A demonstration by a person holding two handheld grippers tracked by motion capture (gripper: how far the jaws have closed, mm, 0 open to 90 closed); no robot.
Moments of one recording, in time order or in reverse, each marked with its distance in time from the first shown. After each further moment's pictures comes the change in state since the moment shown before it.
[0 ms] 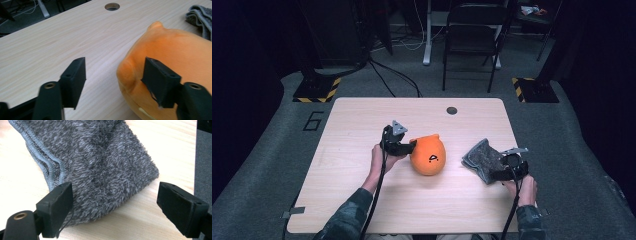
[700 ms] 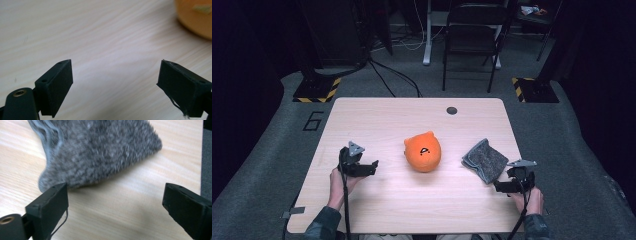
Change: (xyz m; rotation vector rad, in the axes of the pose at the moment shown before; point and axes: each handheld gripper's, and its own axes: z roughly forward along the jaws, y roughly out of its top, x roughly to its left) left arm 0.064 -0.110 -0.072 0.128 0.186 -0.122; right arm -0.011 -0.042 0.001 -0.029 0.052 -0.007
